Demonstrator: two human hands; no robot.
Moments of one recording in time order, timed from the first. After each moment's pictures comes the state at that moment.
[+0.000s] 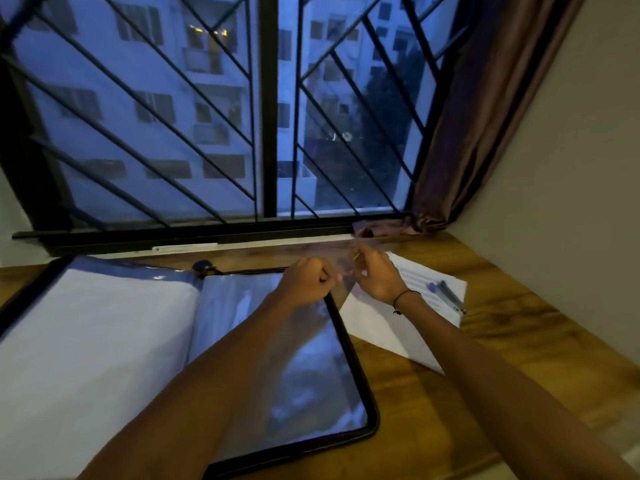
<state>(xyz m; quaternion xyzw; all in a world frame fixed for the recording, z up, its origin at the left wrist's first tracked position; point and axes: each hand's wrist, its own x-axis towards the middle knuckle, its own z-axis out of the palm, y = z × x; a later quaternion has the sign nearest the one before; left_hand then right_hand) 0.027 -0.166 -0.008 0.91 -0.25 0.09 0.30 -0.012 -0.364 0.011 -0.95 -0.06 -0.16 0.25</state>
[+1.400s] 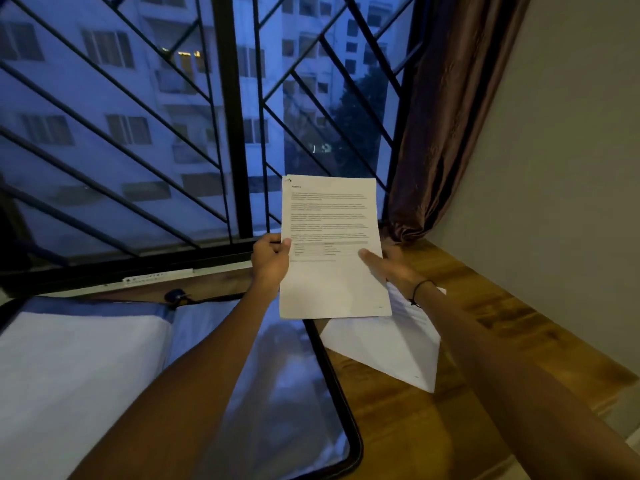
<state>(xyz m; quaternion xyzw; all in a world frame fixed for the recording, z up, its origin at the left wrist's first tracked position) 0.076 -0.187 0.038 0.73 -0.02 0.12 0.67 -0.002 -0.435 0.042 -0.81 0.04 -0.12 0.57</state>
